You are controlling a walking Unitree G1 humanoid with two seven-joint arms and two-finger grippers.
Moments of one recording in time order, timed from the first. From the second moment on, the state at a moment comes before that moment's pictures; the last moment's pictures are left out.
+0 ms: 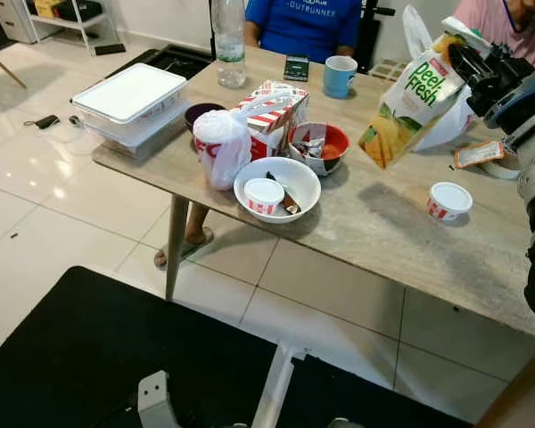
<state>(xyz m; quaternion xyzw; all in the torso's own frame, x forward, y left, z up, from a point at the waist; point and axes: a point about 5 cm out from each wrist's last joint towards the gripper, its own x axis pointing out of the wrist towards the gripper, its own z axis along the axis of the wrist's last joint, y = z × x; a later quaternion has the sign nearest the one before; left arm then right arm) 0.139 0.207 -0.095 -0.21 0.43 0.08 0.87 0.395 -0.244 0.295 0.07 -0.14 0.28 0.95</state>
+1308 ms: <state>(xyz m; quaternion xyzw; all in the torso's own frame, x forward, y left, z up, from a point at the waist) 0.141 0.259 -0.084 -0.16 0.43 0.15 0.88 0.278 -0.144 0.206 0.11 0.01 0.72 0.68</state>
